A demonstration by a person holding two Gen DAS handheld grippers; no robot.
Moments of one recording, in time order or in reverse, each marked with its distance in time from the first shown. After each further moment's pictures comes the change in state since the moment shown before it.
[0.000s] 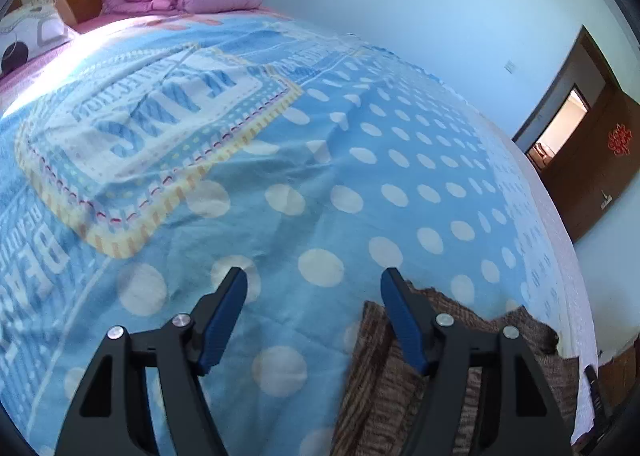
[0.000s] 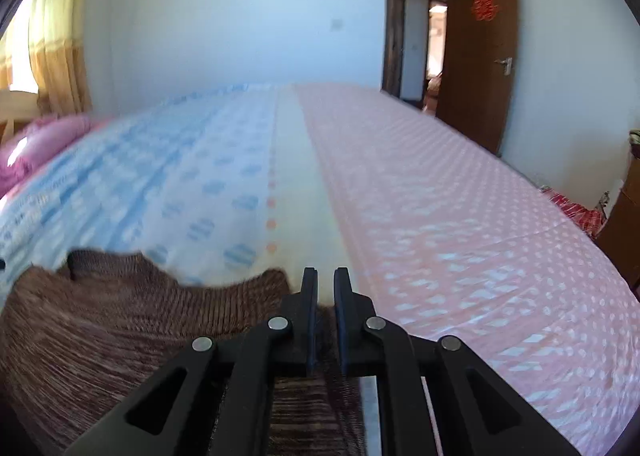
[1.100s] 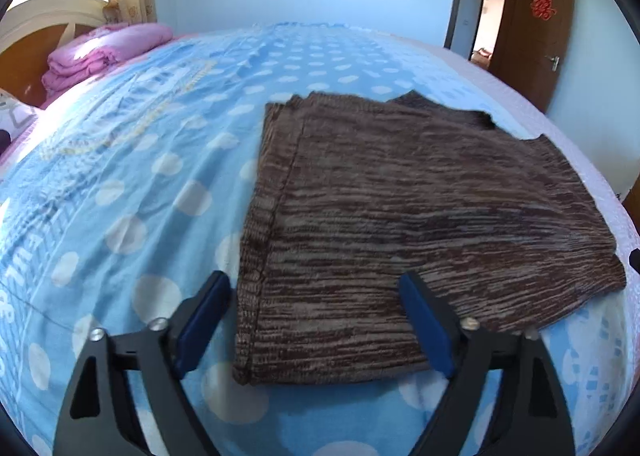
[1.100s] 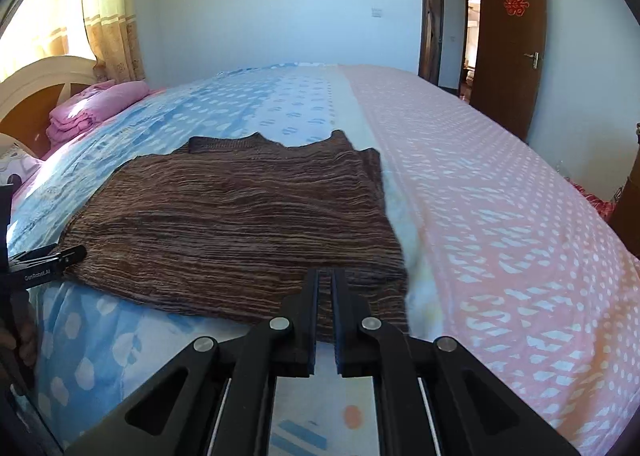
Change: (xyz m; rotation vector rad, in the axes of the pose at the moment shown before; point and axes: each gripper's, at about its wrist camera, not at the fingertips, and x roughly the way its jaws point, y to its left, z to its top) left arm -0.075 -0.036 -0.156 0.394 0.040 -0.014; right arm -0.138 0.017 -0.119 -0.126 0.225 0.175
